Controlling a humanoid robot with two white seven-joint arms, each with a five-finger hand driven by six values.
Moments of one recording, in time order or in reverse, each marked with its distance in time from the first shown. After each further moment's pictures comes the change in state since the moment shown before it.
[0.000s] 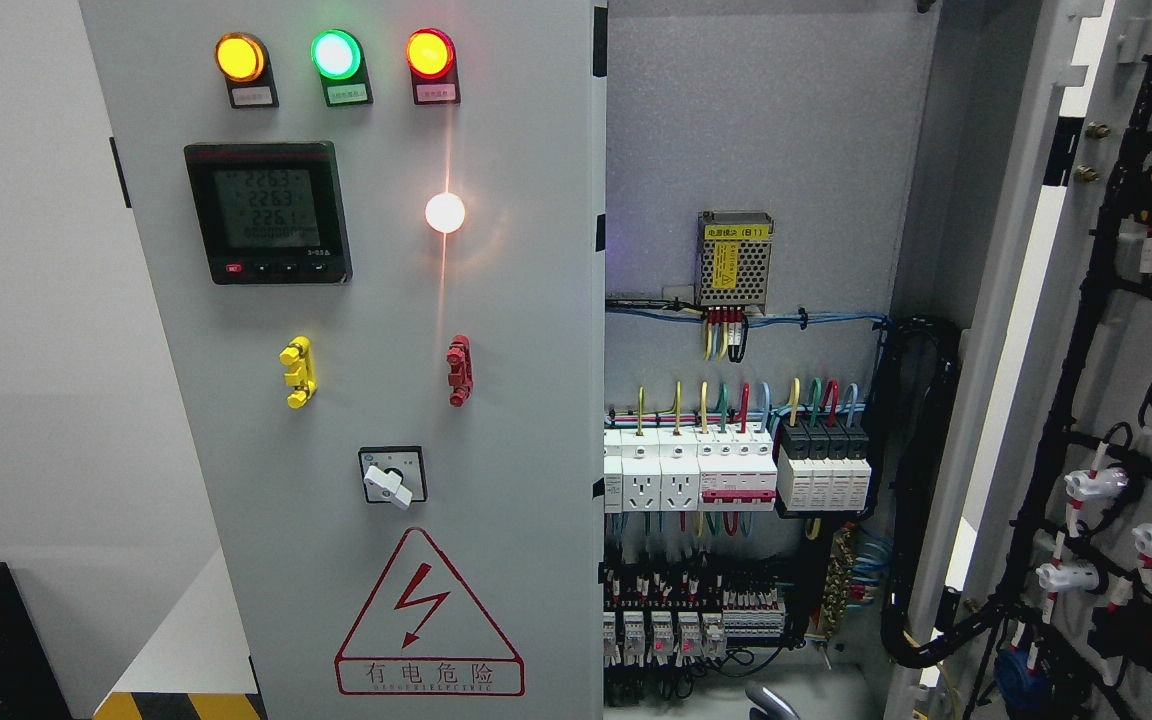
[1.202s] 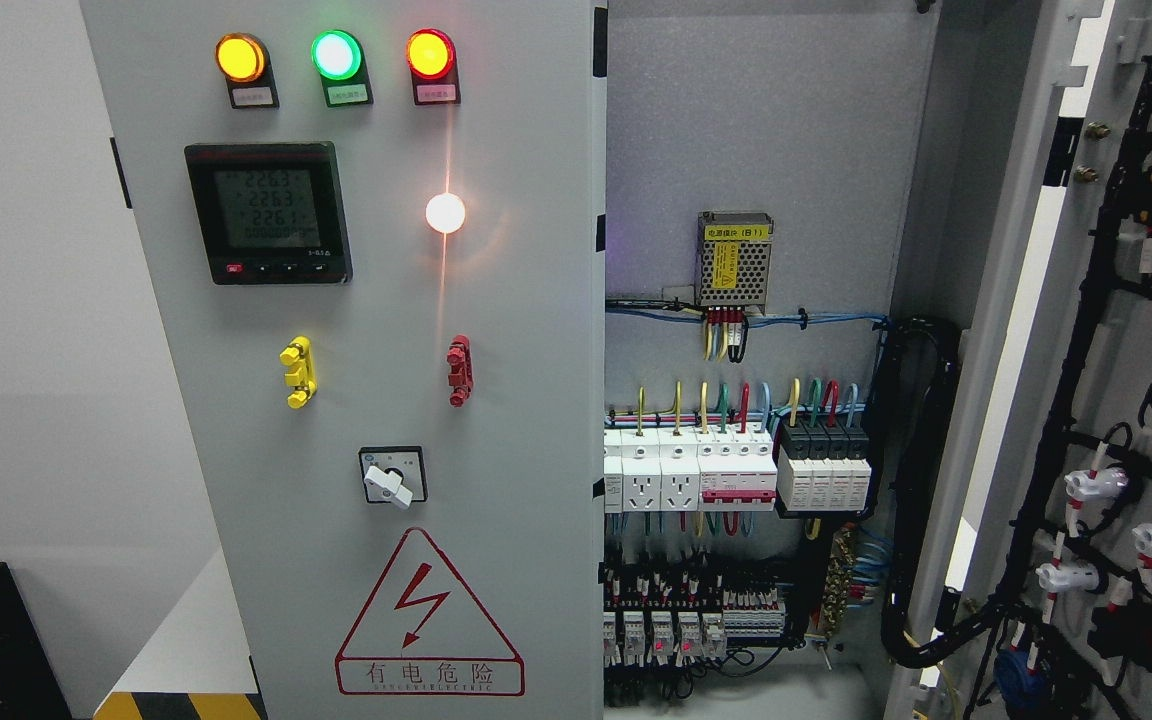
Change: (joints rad) left arm 0.000 0.005 -0.005 0.000 0.000 0.000 0.000; right arm 0.304 -0.018 -0.004 0.208 -0.001 0.029 0.000
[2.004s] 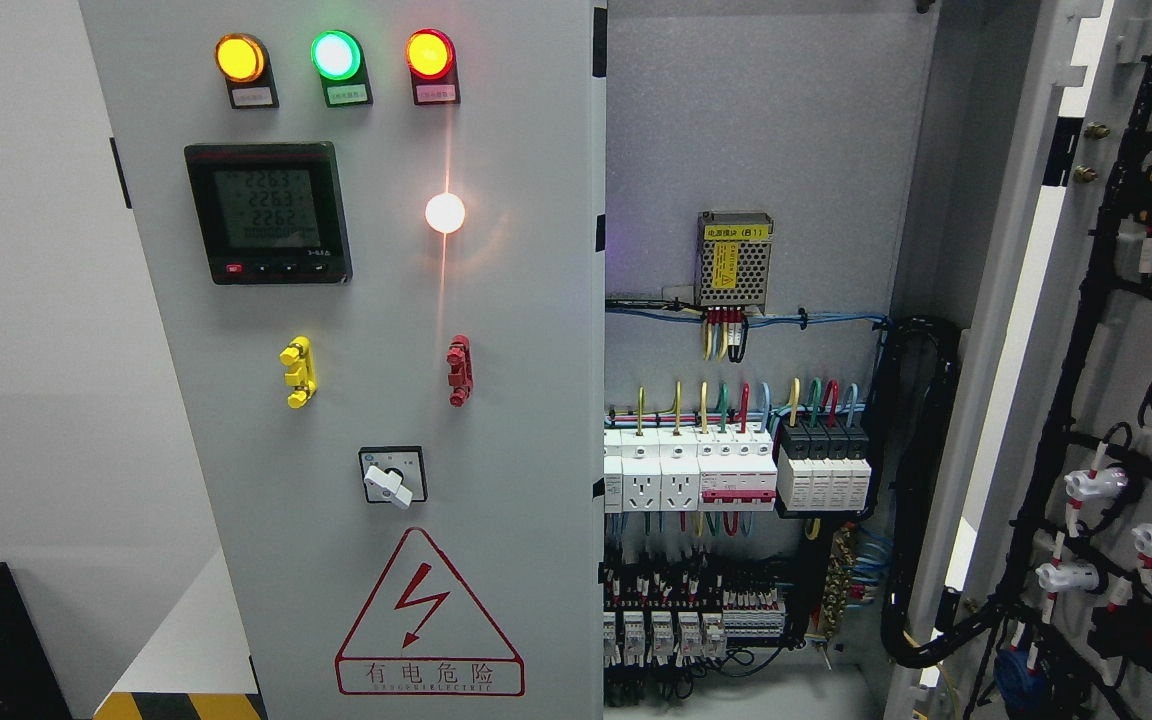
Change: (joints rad) left arm 0.003 0.018 -0.017 -0.001 -0.001 0.000 0.000; right arm -0.073 0.058 -0.033 0.635 0.002 0.039 0.004
